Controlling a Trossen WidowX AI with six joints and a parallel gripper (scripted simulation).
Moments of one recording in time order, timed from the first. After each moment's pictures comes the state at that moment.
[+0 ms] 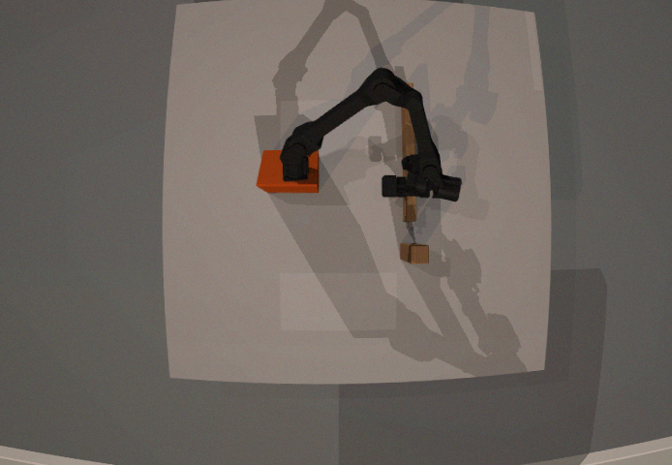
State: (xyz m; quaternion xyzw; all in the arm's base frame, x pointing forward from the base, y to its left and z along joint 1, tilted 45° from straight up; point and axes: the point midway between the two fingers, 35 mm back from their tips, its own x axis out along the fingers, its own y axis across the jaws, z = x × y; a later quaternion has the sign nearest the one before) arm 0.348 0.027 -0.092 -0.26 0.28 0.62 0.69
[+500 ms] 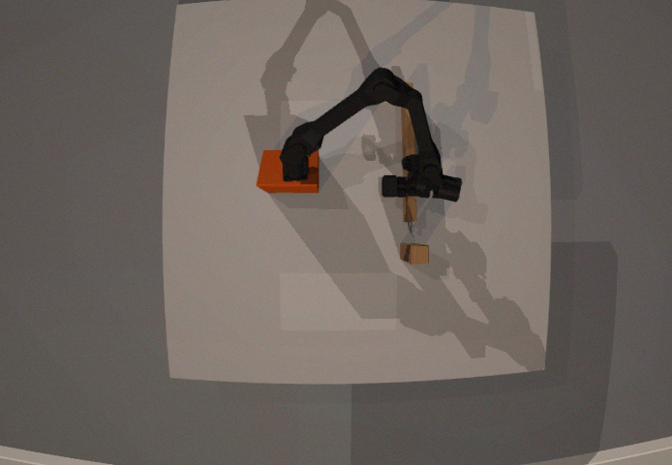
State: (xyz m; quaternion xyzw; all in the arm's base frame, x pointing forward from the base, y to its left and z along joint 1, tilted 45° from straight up) arm 0.347 0.025 -0.090 -0.26 0.28 0.62 0.69
